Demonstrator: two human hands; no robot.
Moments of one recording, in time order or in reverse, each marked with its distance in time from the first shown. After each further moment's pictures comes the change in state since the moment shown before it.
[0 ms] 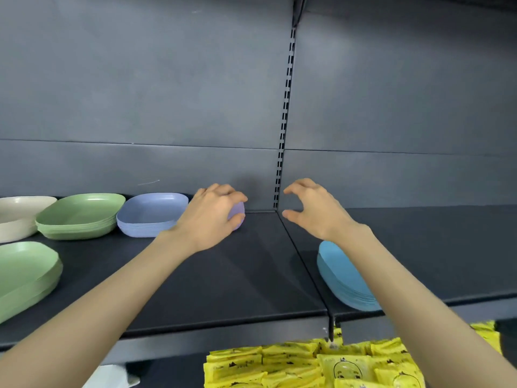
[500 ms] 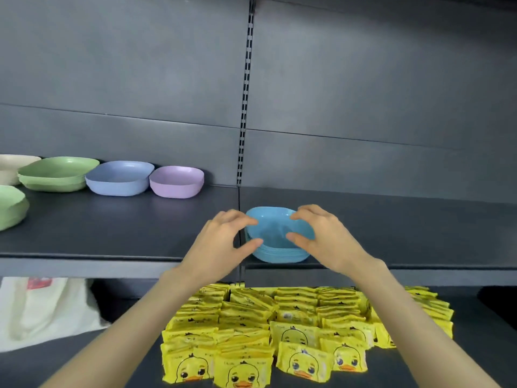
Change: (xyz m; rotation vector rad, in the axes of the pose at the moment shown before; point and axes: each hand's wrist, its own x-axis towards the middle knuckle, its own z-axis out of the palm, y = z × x) left_hand -0.055 0.188 0.045 -0.382 0.094 -0.128; right_hand -0.139 0.122 -0.035 0.107 -0.051 -0.059
